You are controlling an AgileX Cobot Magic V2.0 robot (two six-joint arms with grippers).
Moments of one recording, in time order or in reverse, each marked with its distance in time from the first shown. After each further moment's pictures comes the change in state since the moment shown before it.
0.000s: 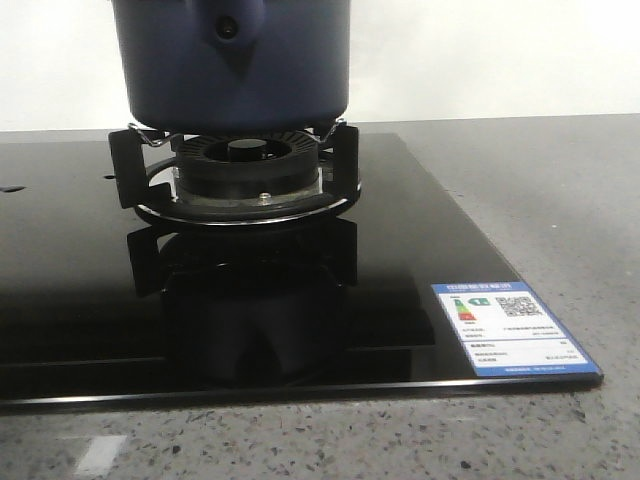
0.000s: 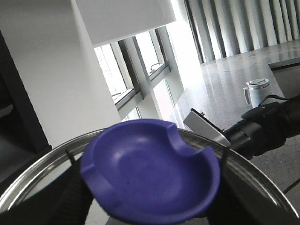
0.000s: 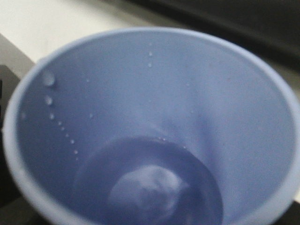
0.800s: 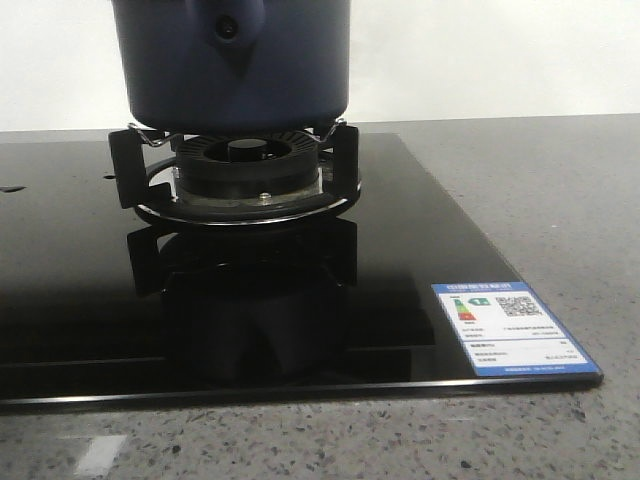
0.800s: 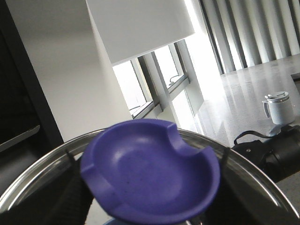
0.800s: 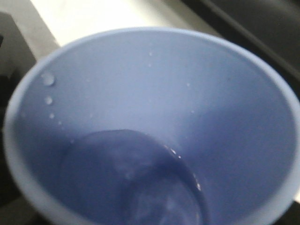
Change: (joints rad) left arm 0.000 -0.089 -0.002 0.030 -0.074 -0.065; right arm 0.315 0.210 -0.215 -0.291 -0.333 -0.003
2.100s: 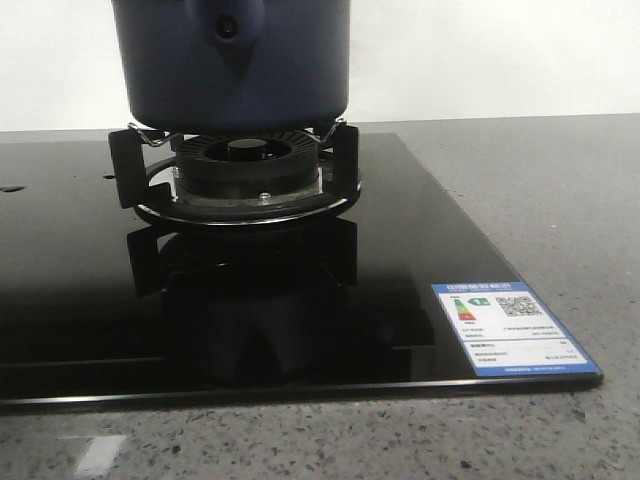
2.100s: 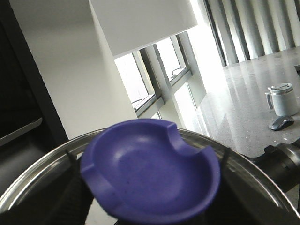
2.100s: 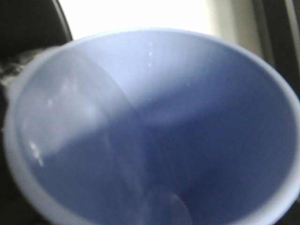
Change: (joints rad) left arm 0.000 0.000 0.000 0.036 -0.002 -0.008; right arm 0.044 0.136 -0.019 -0.599 -0.352 -0.002
